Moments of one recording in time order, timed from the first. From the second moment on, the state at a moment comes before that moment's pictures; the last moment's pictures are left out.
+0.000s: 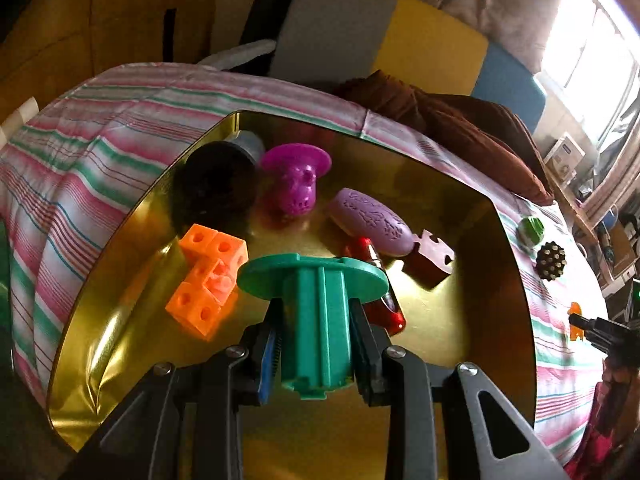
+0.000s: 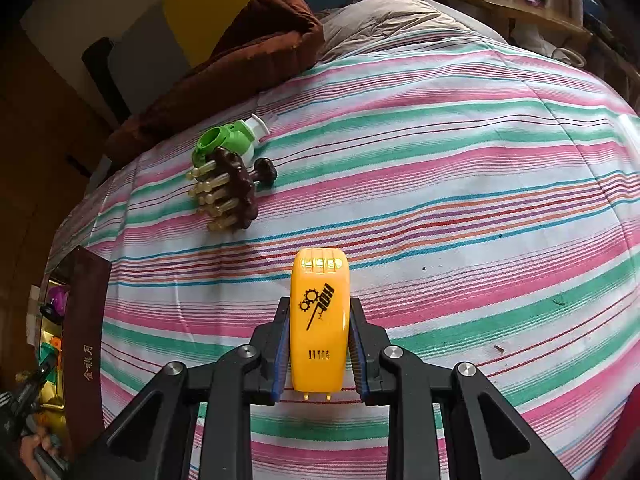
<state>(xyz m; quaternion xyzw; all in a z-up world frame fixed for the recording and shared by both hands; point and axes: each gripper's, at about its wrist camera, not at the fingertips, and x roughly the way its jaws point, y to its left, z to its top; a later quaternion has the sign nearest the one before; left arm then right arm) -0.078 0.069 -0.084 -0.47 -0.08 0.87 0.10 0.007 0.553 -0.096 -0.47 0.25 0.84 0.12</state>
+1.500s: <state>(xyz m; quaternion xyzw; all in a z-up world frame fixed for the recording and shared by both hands) -0.009 0.054 -0.053 -0.38 -0.08 0.91 0.14 -0.001 0.422 -0.051 -0.46 0.28 0.84 -0.06</state>
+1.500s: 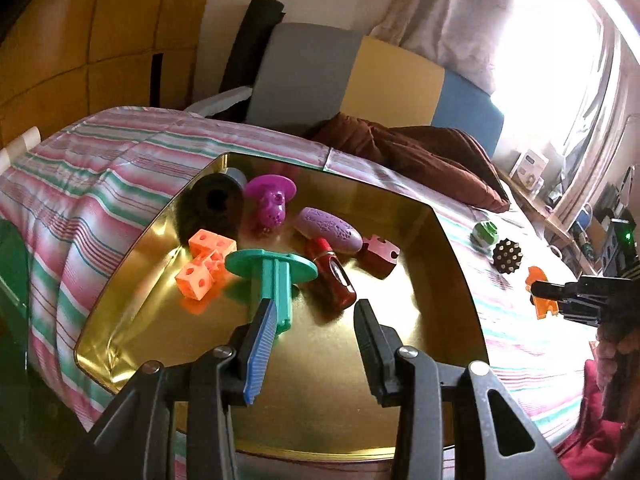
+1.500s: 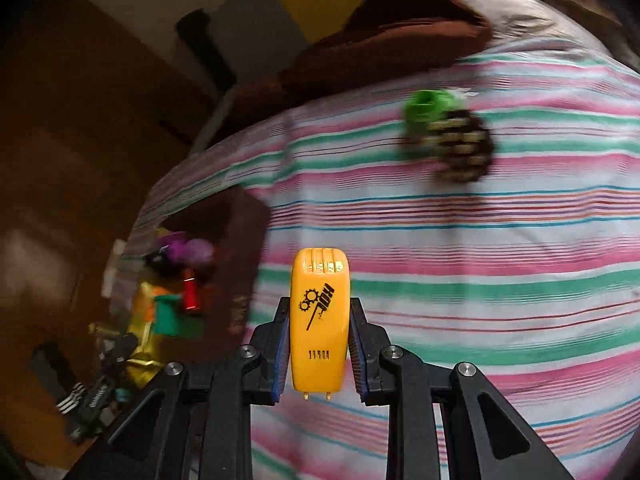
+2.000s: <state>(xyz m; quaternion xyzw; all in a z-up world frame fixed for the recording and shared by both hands) -0.008 0.035 -0.055 -0.38 -0.11 0.91 0.14 -0.073 0.251 -0.042 -0.49 0.10 0.86 -0.11</state>
